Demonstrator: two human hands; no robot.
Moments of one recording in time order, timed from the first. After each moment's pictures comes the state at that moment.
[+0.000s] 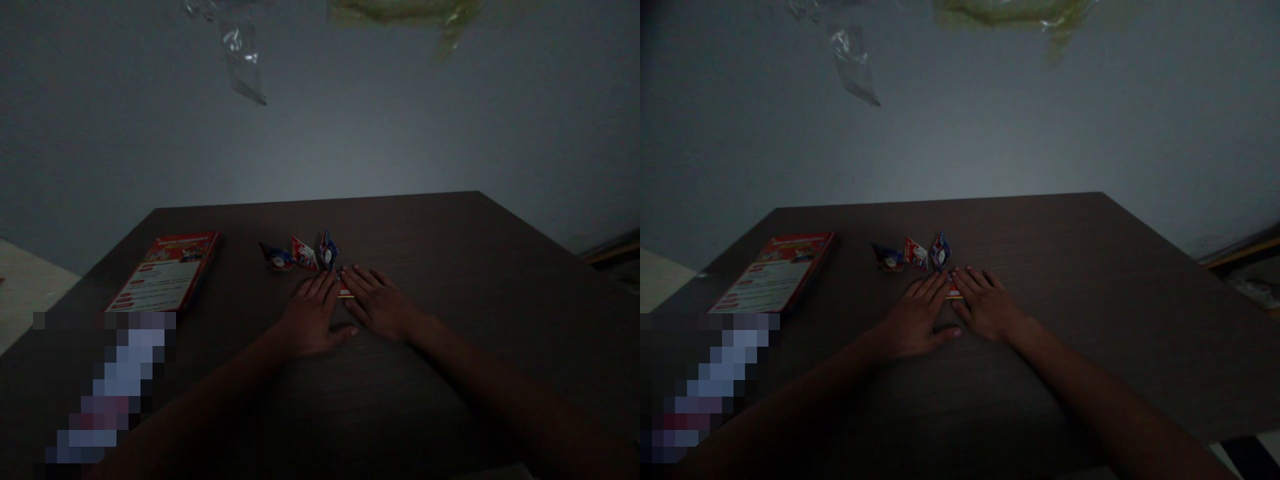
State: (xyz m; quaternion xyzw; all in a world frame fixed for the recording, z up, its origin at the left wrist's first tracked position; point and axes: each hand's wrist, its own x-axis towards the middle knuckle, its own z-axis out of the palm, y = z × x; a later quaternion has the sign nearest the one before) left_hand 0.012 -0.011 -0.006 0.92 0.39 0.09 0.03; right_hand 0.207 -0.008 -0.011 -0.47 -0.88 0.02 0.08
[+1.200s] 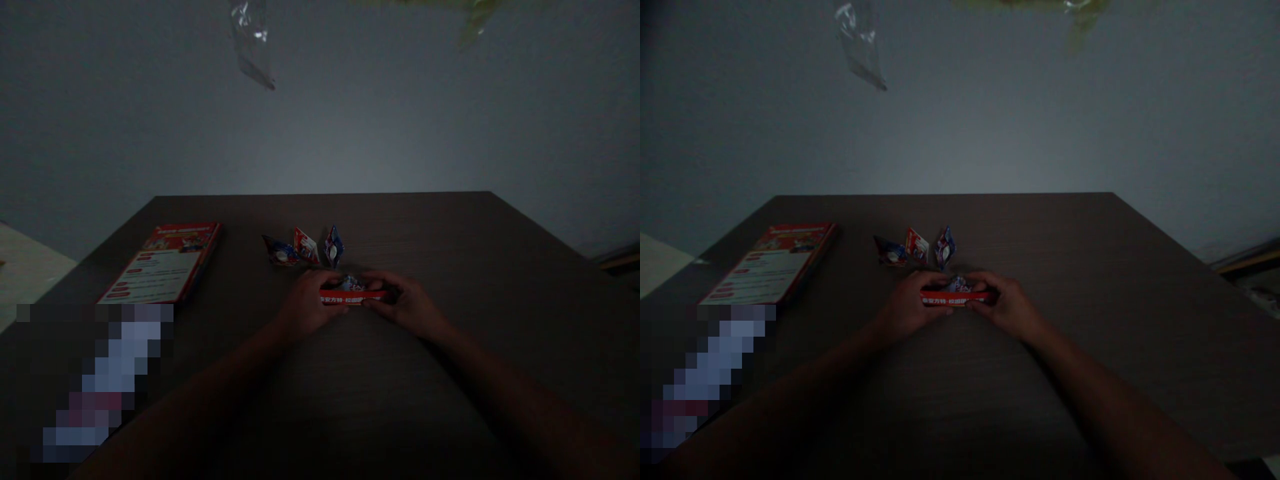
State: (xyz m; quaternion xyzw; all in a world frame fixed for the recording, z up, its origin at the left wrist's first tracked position) left_hand 0.005 0.006 -0.003 0.80 0.46 0.29 0.26; right_hand 0.222 -0.012 -0.004 -0.47 -0.72 0.37 0.37
